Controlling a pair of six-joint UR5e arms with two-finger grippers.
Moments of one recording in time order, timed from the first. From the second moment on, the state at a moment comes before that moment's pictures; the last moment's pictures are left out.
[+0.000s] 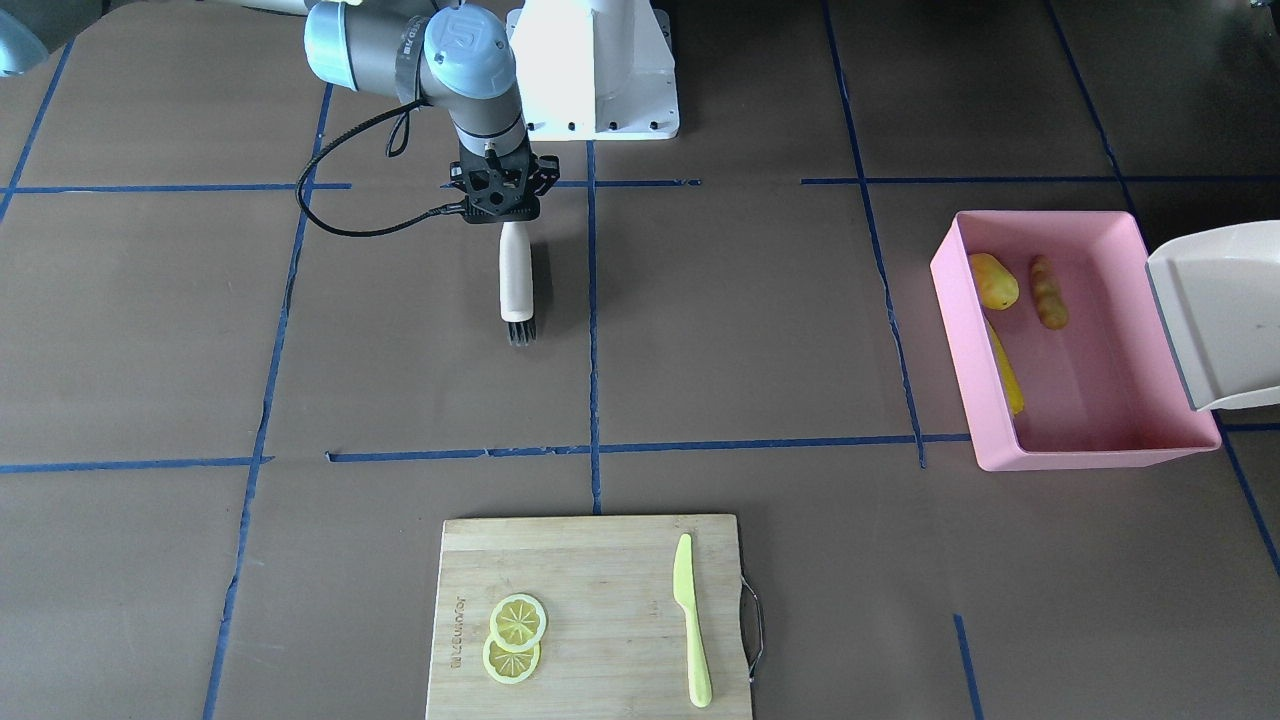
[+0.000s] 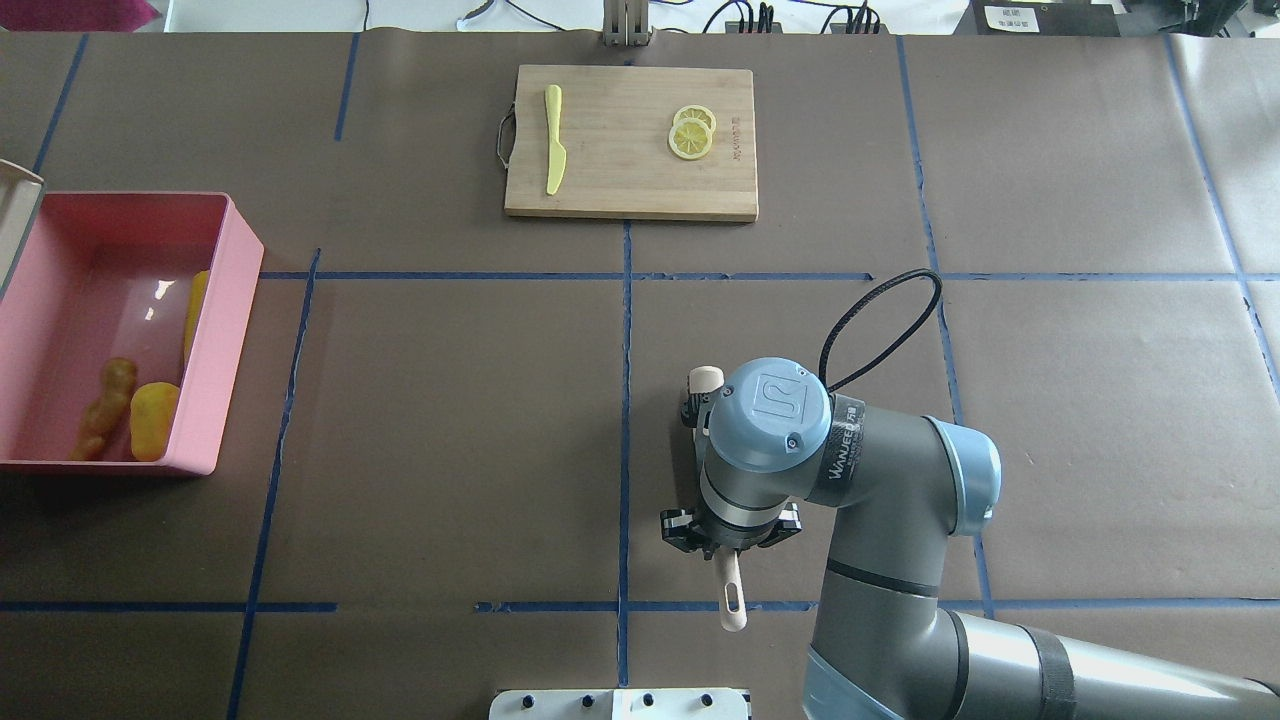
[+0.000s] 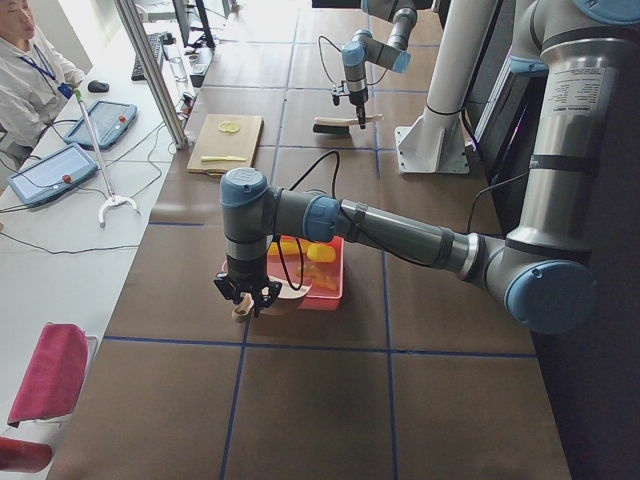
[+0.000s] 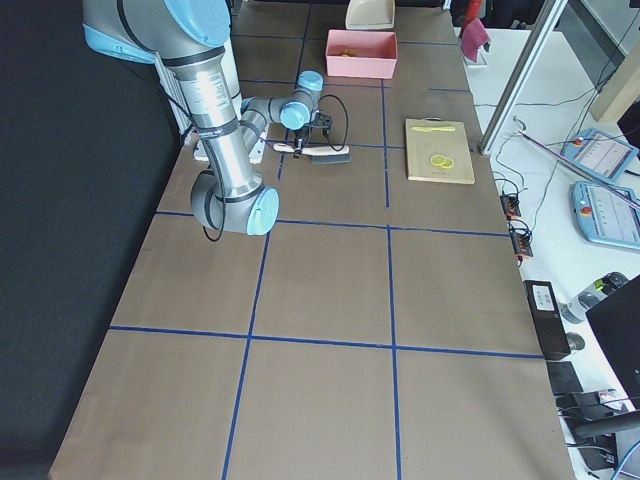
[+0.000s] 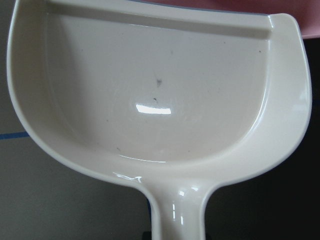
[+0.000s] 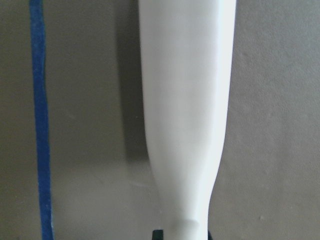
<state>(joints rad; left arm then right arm) -1.51 -1.65 -1.75 -1.45 -2.07 1.57 0.35 -1.04 1.81 -1.64 2.00 1.25</state>
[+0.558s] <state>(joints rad) -1.51 -1.67 -1.76 -1.42 -2.12 1.55 0.34 -1.04 1.81 -1.64 2.00 1.25</state>
